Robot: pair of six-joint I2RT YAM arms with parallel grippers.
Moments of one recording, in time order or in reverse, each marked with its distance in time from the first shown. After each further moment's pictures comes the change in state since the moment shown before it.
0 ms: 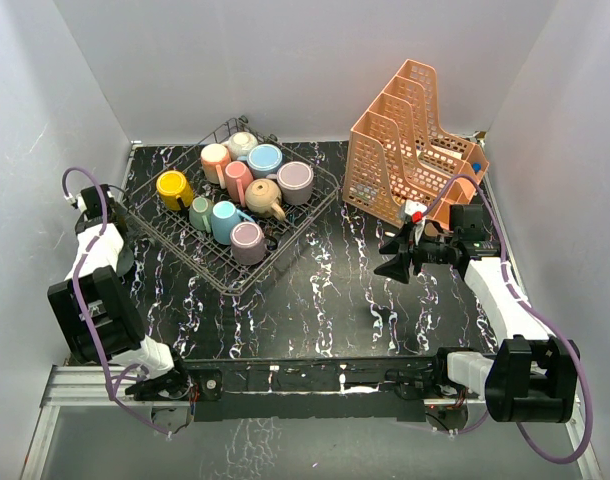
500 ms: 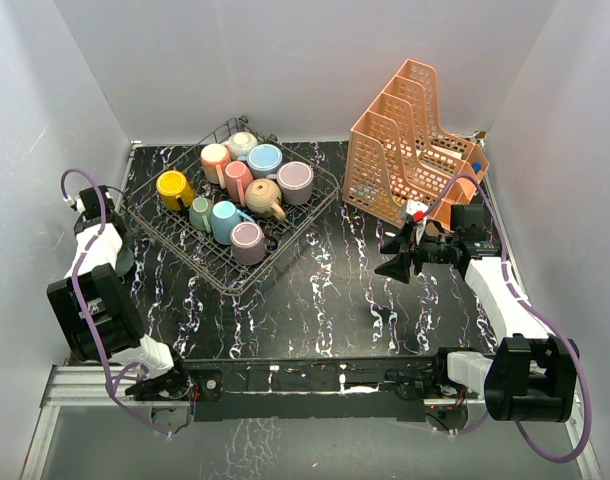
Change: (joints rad) left arm 0.013 0.015 0.000 0.000 0.017 -0.008; right arm -0.018 0.003 0.000 0.000 -0.006 -0.005
